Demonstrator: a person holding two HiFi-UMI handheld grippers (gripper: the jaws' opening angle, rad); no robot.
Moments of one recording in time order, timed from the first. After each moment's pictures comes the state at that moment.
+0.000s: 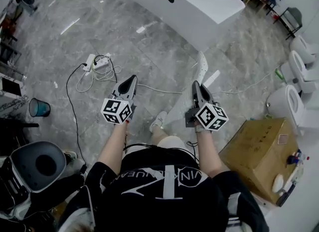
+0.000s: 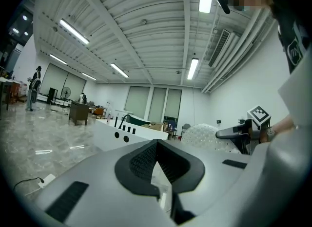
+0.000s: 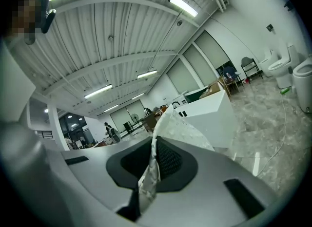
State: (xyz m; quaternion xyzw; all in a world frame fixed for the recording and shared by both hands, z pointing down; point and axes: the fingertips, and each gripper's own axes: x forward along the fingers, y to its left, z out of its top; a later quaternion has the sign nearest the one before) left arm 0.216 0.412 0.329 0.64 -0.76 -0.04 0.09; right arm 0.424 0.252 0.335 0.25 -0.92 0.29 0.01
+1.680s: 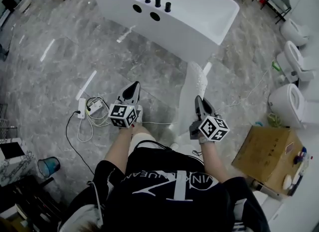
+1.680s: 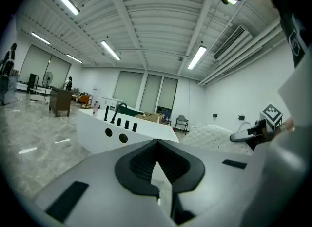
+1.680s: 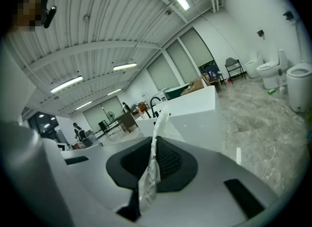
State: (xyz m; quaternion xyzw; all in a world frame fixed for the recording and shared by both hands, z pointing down) left arm -0.080 0.107 0.388 0.70 -0.70 -0.01 0.15; right arm 0.190 0.025 0.397 0.37 -0.87 0.31 0.05
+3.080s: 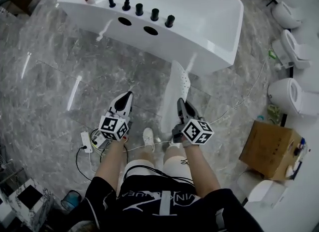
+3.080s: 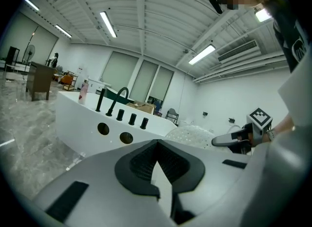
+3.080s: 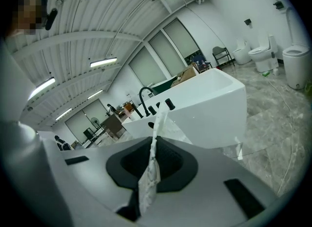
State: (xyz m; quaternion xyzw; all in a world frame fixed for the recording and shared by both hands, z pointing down) left arm -0.328 -0.117 0.463 0.77 -0.60 0.00 0.22; right arm -0.108 -0.158 0.474 0.45 -0.81 0.38 0.06
